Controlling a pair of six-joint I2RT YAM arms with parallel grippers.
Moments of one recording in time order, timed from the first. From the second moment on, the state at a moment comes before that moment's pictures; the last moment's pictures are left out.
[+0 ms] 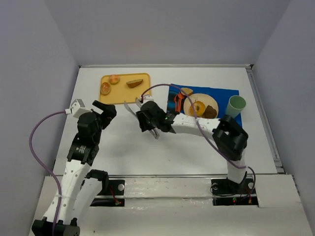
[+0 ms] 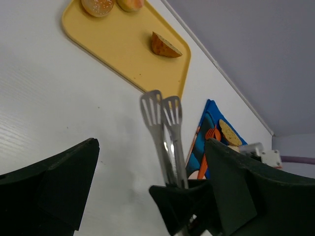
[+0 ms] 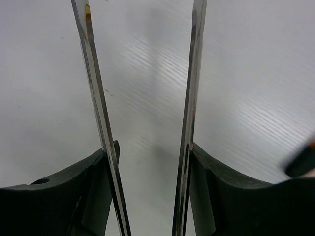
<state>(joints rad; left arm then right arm) -0.19 0.64 0.63 -0.31 -0.26 -0.87 0.96 1.86 1.36 -0.21 0.22 0.42</state>
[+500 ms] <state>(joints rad) -0.19 0.57 0.61 -0.36 -0.28 -0.90 1.07 2.26 1.74 -0.22 0.19 0.47</state>
